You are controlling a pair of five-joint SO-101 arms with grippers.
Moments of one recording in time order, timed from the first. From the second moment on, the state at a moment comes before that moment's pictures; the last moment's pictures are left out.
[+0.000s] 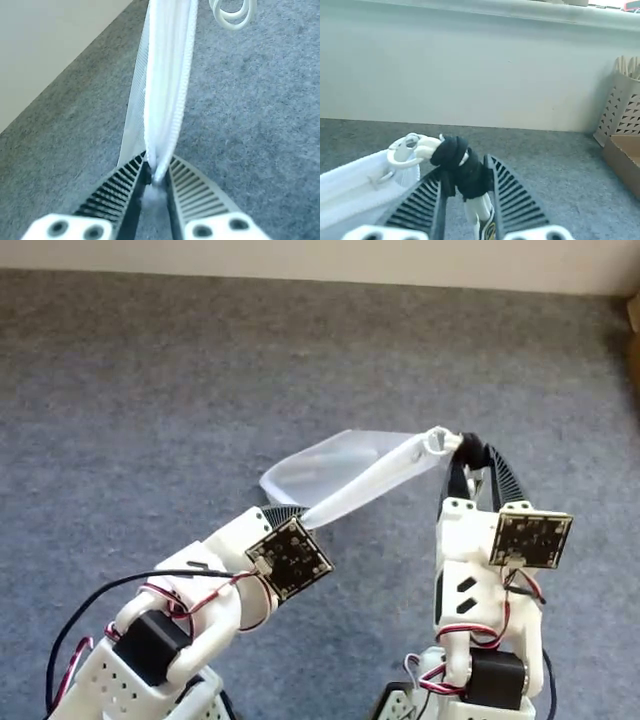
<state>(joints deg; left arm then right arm) 29.9 -78.4 64.8 57.5 -16.5 7.1 -100.8 72.7 36.8 6.6</state>
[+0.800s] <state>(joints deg) 17.7 -88.0 67.0 58.1 -11.6 17.3 -100.8 73.4 33.3 -1.5</state>
